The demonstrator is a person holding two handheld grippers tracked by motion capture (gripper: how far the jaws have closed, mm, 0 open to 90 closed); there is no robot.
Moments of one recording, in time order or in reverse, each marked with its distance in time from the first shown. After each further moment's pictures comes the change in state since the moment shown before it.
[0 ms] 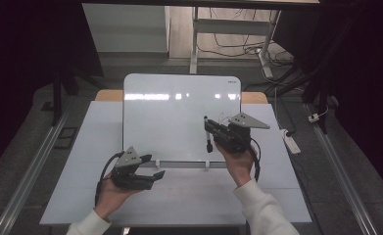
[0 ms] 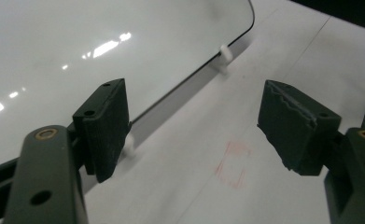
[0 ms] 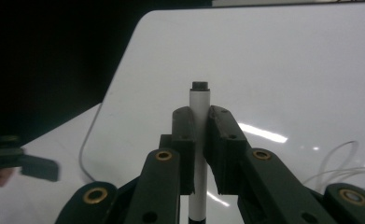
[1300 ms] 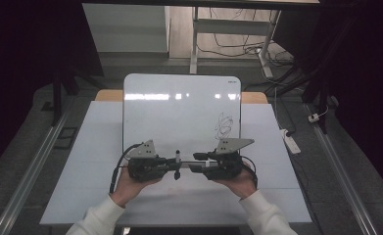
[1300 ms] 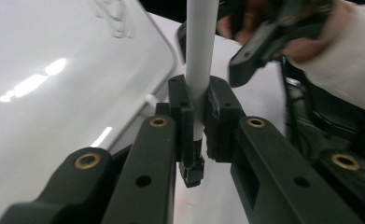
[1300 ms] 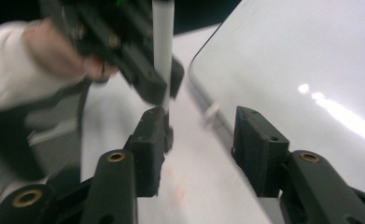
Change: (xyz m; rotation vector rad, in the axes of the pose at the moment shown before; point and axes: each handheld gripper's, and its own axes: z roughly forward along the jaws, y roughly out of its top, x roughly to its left) left arm -0.009 0.032 0.022 -0.076 -0.308 0.110; right arm 0.018 -0.047 -0.006 0.226 0.475 -0.209
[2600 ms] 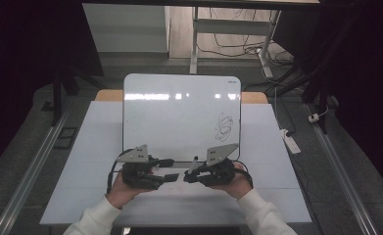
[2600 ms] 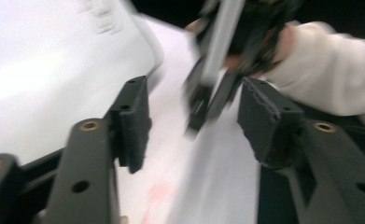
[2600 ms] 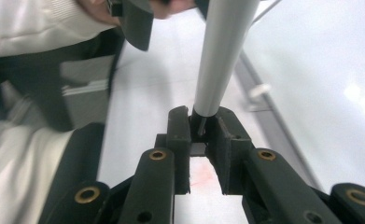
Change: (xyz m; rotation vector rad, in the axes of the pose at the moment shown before) left arm -0.002 -0.016 -0.022 -0.022 -0.005 -0.055; right arm 0.002 -0.014 0.023 0.118 0.191 -0.143
